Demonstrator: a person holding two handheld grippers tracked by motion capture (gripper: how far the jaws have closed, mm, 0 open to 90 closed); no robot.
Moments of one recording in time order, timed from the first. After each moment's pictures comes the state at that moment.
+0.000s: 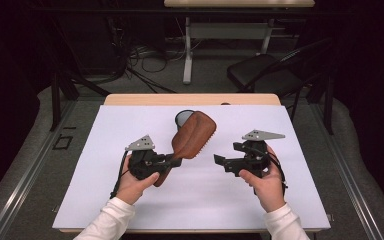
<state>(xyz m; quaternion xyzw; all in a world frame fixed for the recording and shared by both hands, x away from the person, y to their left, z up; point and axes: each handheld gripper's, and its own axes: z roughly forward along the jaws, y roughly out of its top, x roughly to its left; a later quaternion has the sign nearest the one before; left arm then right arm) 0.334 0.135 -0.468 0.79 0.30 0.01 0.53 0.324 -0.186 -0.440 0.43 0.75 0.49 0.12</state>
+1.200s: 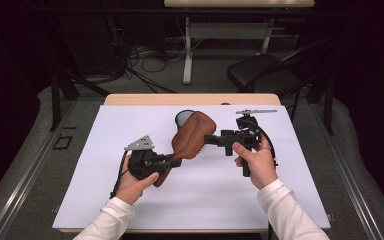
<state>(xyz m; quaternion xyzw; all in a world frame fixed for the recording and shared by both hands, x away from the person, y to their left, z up) 0.335 0.137 -0.470 0.79 0.30 0.01 0.53 0.374 -0.172 -0.418 0.47 0.71 0.52 -0.01</state>
